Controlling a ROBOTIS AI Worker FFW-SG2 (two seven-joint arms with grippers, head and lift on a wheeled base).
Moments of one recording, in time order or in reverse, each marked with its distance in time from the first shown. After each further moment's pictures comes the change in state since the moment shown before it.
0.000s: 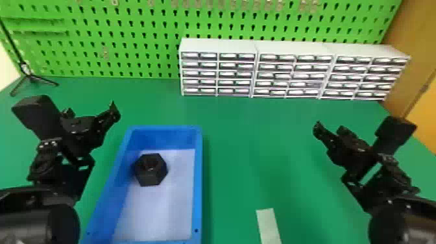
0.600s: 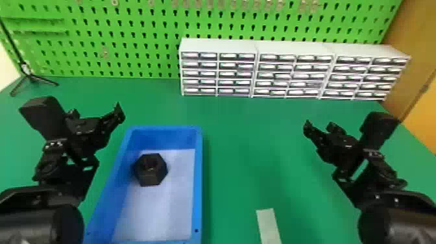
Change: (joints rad) left arm -0.002 0.000 -0.018 0.009 0.003 -0.003 0.000; right arm -0.021 -0.006 0.055 0.018 0.061 -0.008 0.000
